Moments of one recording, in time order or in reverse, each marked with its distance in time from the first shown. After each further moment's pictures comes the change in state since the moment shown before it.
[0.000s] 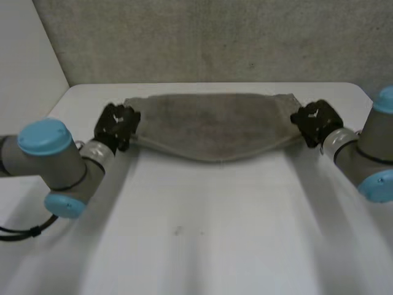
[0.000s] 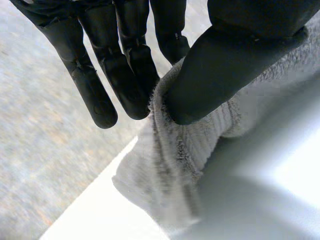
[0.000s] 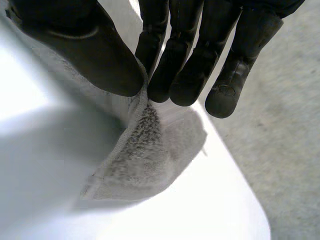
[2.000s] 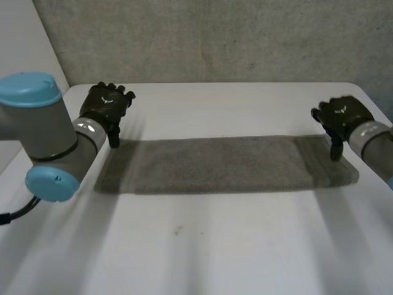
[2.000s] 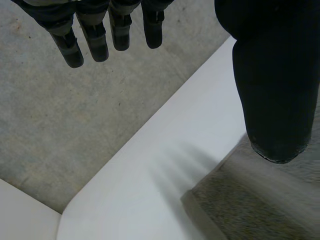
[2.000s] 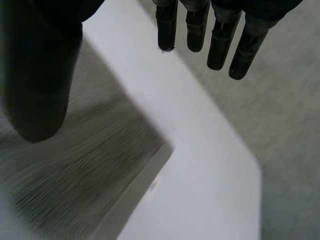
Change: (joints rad) left arm -0.058 0.153 0.144 -0.396 -0.195 0.004; right arm -0.063 -0.179 0.079 0.200 0.069 0.047; left_hand -1.035 -1.053 -1.049 -1.053 -1.007; right_hand -1.089 -1.082 -1.086 -1.079 -1.110
